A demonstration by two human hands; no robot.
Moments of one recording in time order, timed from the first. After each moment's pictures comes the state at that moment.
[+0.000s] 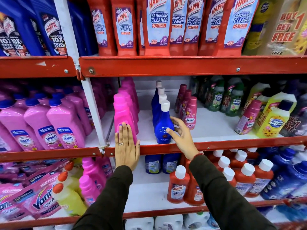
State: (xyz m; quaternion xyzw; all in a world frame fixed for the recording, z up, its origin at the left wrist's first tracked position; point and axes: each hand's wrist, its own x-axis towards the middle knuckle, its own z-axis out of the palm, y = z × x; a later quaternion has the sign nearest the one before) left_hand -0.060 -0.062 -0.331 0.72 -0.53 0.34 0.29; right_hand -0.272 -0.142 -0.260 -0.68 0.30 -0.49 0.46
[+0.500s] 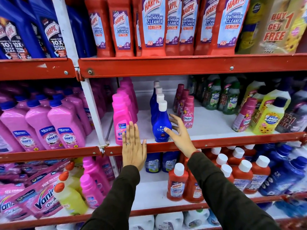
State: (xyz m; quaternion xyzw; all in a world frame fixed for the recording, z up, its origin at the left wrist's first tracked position) left_hand -0.095 -0.059 -0.322 0.71 -0.55 0.30 0.32; right_hand -0.275 -0.142 -0.264 -0.67 0.31 -0.49 0.46
